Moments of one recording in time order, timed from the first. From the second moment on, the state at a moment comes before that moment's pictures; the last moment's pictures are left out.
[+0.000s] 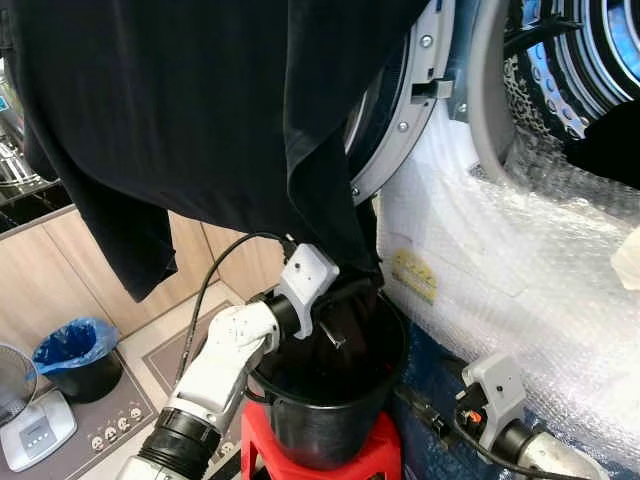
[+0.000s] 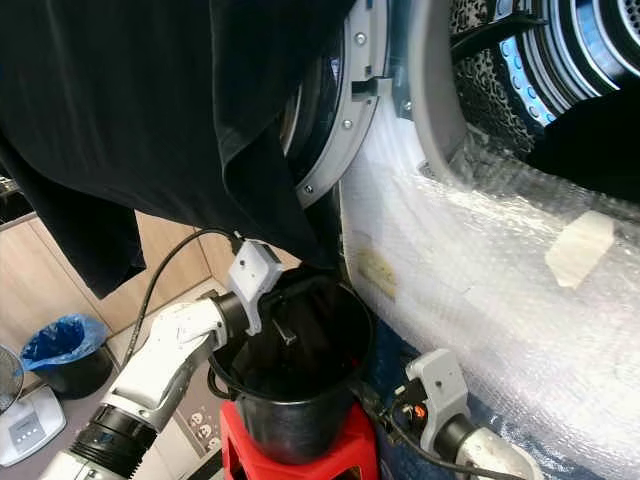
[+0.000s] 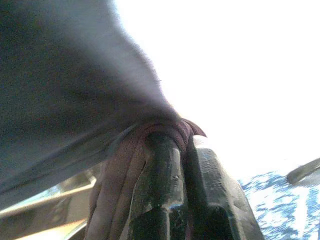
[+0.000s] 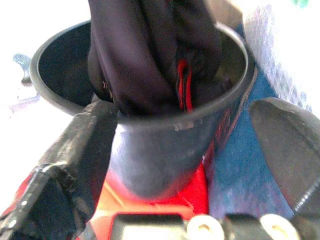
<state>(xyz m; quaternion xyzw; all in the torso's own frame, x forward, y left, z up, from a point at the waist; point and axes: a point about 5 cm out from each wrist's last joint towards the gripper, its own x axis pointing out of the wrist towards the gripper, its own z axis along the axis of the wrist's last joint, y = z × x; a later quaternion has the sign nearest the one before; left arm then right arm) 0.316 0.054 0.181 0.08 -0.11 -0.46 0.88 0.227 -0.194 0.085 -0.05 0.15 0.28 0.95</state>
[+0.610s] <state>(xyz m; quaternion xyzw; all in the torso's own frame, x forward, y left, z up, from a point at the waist) 0.286 -0.012 0.217 0.03 -0.18 -0.55 0.81 0.235 -0.211 0.086 -0.06 0.14 0.27 0.95</state>
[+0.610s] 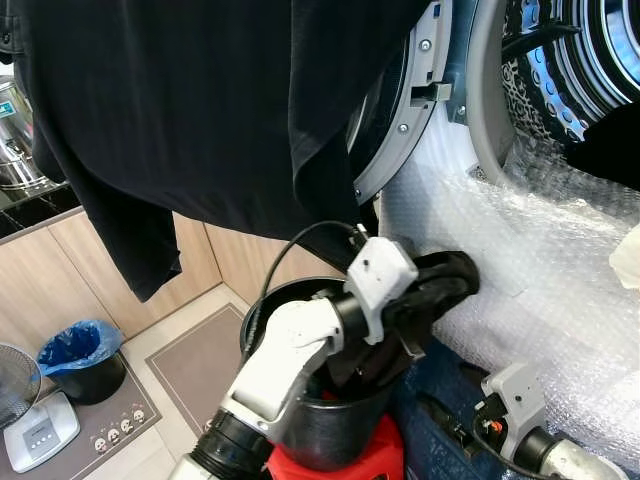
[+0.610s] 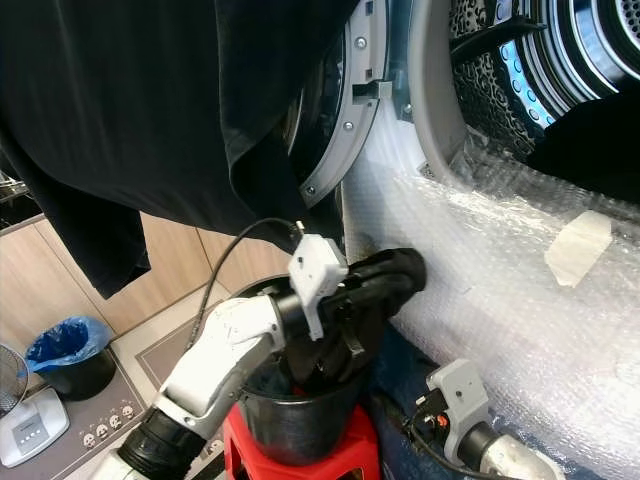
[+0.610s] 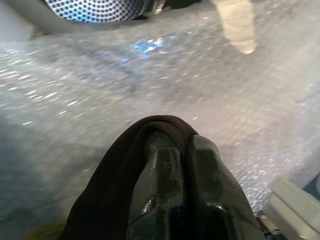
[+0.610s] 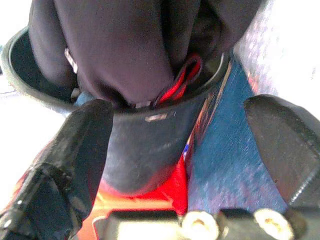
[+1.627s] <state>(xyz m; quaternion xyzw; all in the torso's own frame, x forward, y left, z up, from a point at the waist) 0.287 -0.045 0.231 0.01 -0.19 -0.57 0.80 0.237 -0.156 0.142 0.19 0.05 0.24 0.95</state>
